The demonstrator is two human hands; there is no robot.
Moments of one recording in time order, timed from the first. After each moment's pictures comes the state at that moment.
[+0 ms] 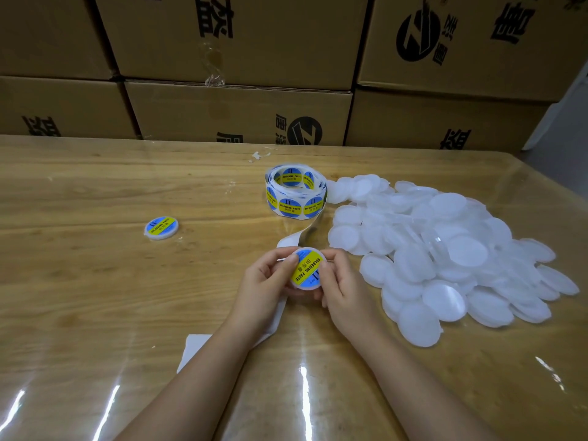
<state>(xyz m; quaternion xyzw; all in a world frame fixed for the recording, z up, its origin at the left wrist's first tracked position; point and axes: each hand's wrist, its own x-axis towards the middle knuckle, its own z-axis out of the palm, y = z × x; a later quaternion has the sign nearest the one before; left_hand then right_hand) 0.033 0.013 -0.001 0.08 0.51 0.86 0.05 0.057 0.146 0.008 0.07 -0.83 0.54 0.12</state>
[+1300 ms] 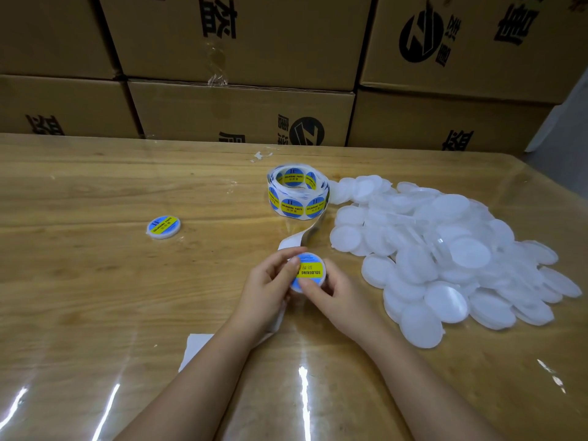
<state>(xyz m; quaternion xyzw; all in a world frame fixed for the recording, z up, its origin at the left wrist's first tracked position) 0.032 0.011 -0.005 0.08 0.55 0.83 0.05 0.052 0.147 0.004 0.06 -0.83 0.56 -0.01</state>
